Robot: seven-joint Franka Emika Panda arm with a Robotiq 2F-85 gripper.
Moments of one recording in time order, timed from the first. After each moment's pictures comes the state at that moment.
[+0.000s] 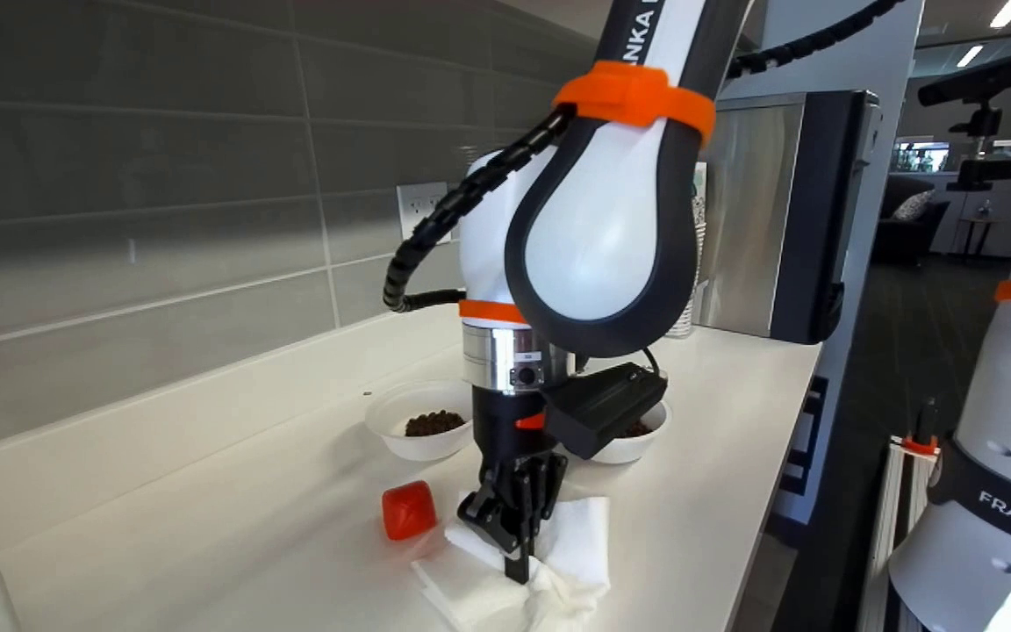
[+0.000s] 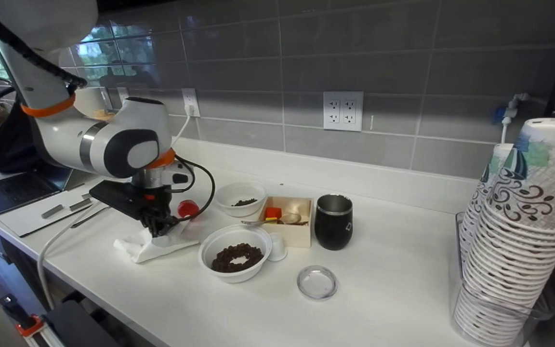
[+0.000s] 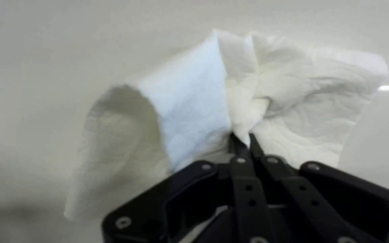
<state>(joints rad) -0.19 0.15 0.74 -2.75 0.22 2.85 0.22</state>
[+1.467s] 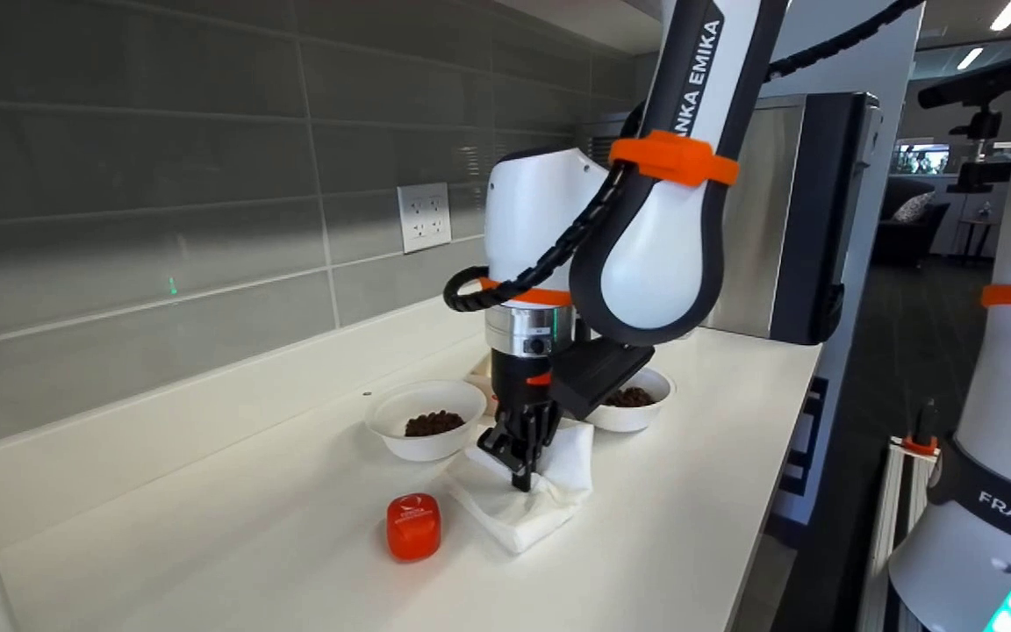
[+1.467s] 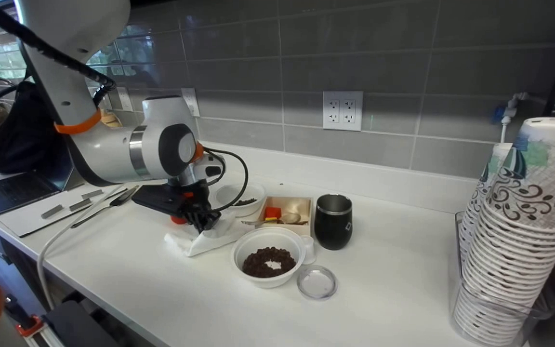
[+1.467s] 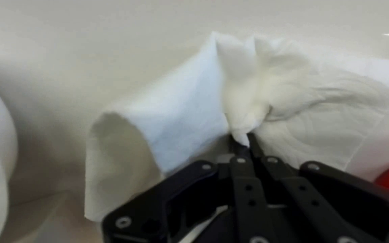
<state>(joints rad) 0.11 0.14 0.19 -2.74 -0.29 2.96 0.49</state>
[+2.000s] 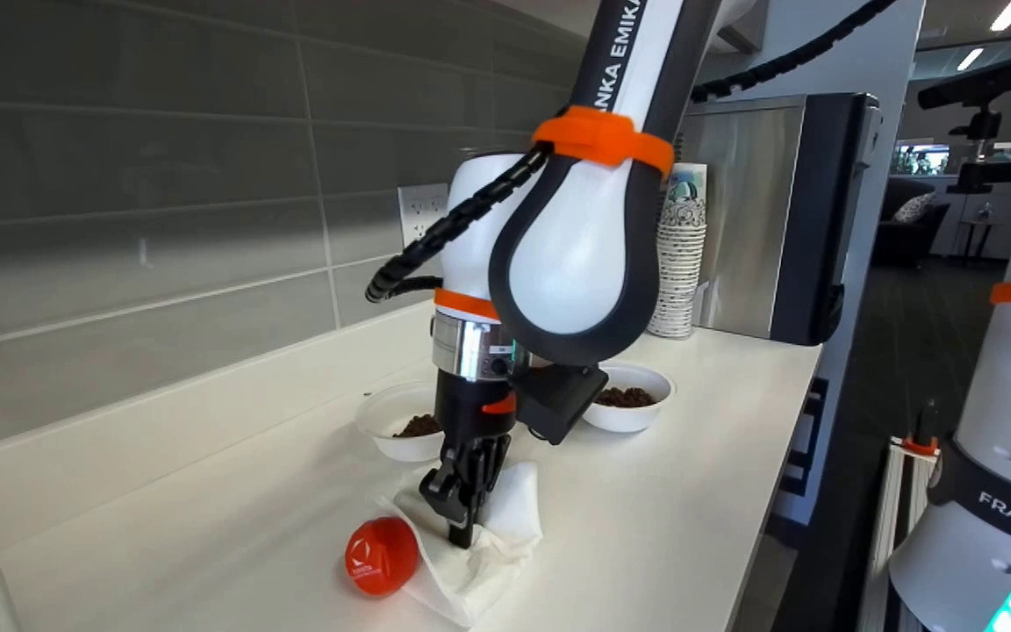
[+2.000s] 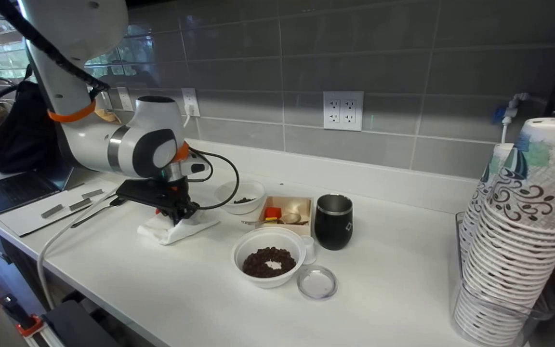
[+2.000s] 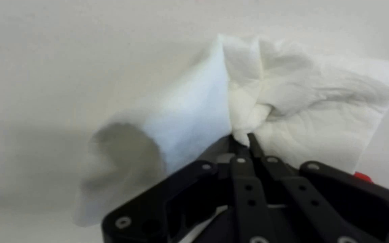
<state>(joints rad) -0.12 0.24 0.59 -2.67 0.05 2.99 0.08</state>
